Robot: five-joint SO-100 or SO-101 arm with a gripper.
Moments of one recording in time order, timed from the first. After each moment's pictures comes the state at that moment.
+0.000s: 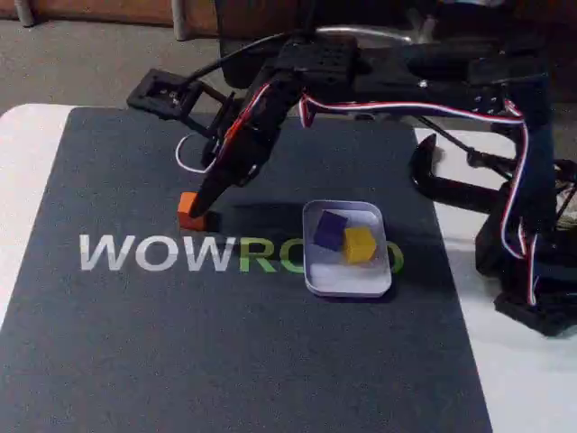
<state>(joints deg) 25.7 62.8 77.3 50.4 -94.1</state>
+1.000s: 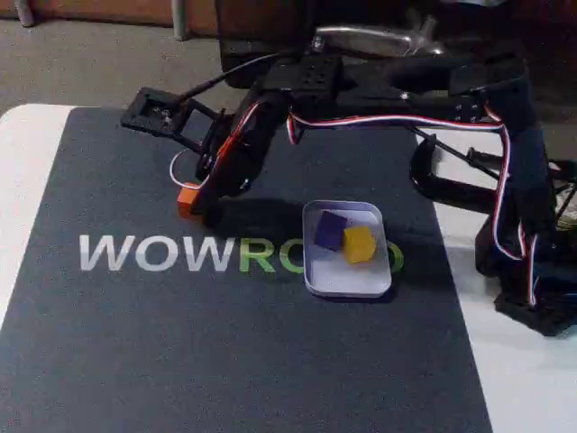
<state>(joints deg) 25.7 57.7 76.4 45.7 -96.3</state>
